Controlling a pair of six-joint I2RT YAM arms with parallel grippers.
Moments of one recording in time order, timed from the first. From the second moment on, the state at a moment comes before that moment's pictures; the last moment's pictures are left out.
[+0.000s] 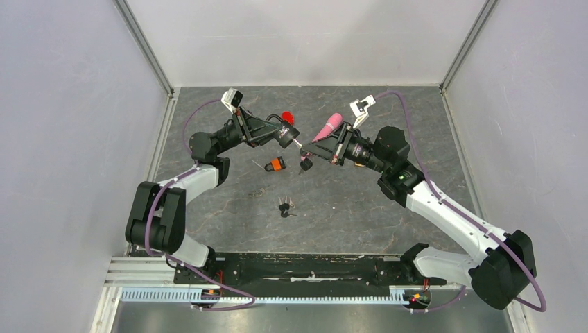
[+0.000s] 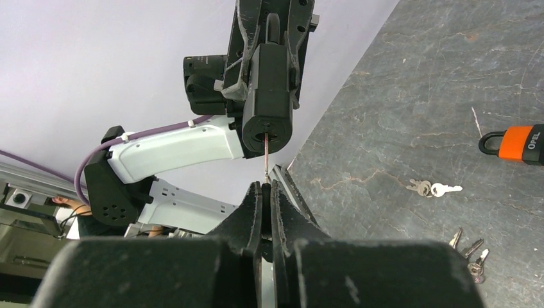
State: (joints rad) left arm -0.23 1.52 0.76 1.40 0.94 -1.81; right arm 0.60 1.14 0.87 0.32 -0.47 0.95
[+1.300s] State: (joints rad) left arm -0.23 1.52 0.76 1.40 0.94 -1.81; right arm 0.60 1.14 0.86 0.32 -0.47 0.95
